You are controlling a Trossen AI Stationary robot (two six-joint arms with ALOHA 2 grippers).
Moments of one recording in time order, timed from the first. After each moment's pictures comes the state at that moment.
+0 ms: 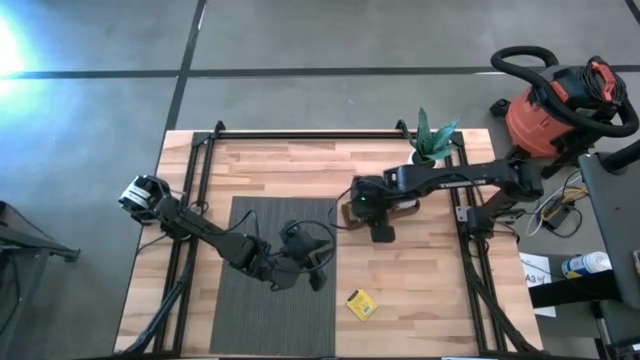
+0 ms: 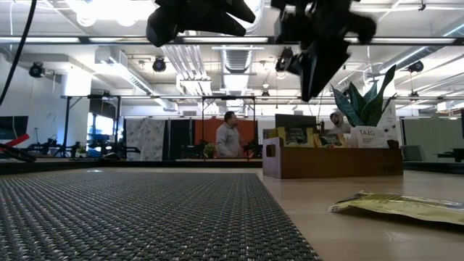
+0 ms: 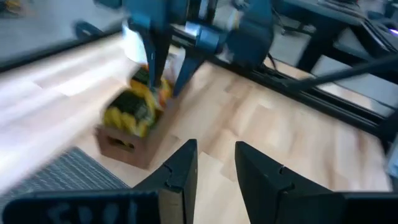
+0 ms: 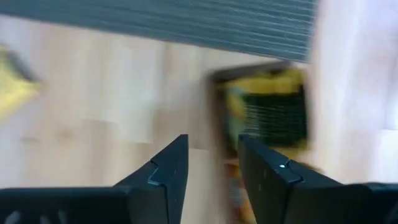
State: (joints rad) left arm -0.46 1.64 1.14 0.00 -0.80 -0.65; right arm -0.05 1.61 1.28 -0.93 -0.02 -0.15
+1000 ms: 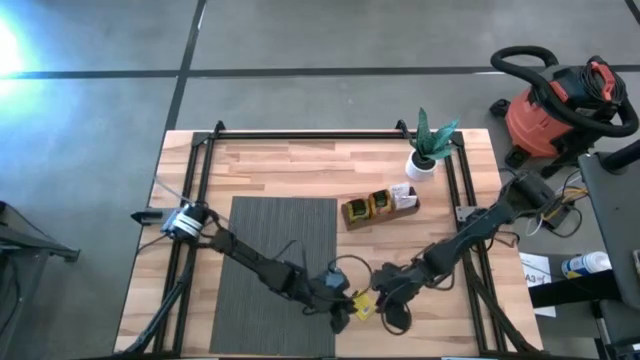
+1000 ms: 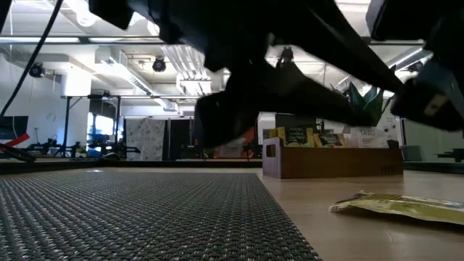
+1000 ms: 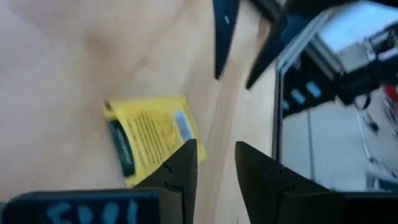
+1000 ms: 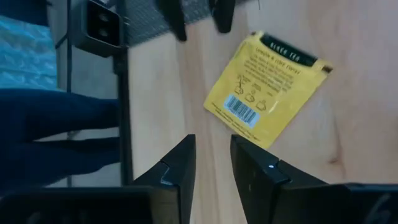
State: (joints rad) left arm -0.47 2.07 1.34 0.22 -0.20 -0.95; right arm 0.59 1.58 0.80 -0.07 -0.08 0.89
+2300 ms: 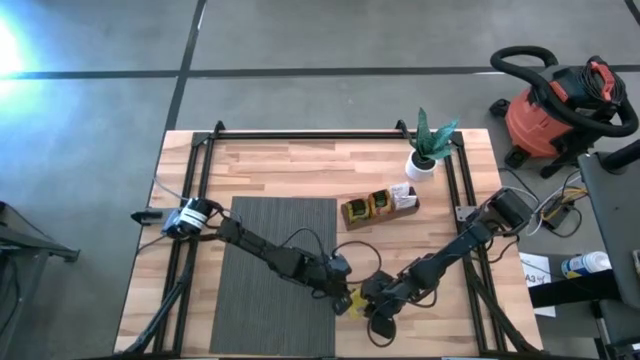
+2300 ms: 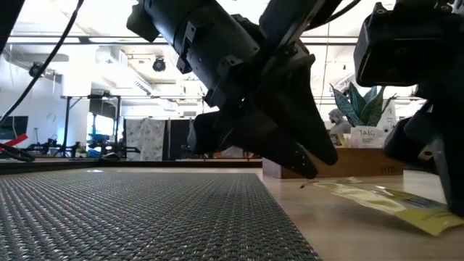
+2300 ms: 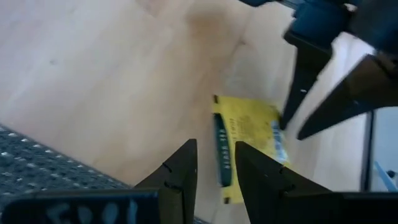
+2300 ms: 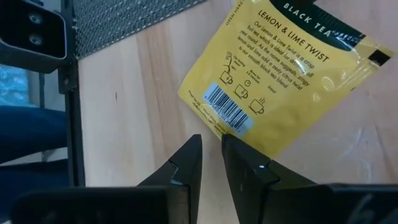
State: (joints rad) left arm -0.37 2.10 1.42 -0.10 -0.11 -0.91; right arm 0.61 1.86 0.86 0.05 0.02 0.94
